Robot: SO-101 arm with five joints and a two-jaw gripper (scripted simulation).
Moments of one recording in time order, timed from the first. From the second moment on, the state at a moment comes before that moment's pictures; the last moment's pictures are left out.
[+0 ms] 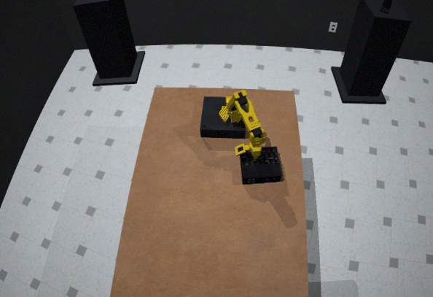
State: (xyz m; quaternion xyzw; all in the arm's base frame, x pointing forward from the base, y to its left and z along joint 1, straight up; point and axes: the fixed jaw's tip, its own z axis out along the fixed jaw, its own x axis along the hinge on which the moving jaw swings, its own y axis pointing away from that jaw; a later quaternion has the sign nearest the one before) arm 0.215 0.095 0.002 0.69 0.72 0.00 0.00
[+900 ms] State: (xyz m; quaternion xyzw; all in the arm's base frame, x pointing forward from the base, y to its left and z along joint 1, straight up) arm 0.208 0.091 0.000 0.69 0.72 0.00 0.00
